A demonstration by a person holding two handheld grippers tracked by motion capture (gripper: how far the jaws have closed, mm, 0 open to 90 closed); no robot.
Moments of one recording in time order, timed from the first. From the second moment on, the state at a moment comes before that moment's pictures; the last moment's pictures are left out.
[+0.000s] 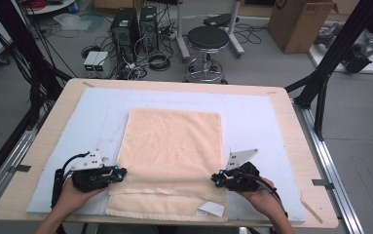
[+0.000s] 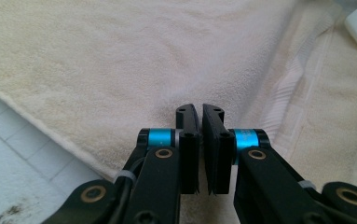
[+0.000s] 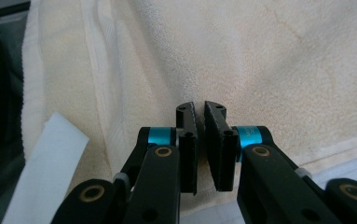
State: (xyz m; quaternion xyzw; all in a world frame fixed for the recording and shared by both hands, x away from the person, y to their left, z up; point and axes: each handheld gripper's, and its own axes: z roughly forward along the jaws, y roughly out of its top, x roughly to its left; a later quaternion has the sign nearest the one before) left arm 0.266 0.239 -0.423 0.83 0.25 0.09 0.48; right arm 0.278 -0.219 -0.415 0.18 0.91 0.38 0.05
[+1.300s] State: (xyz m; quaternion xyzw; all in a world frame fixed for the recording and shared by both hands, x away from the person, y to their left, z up) left arm 0.208 0.245 -0.420 0.83 0.22 0.09 0.51; right arm 0.219 -0.225 -0.414 0.17 0.88 0.44 0.04
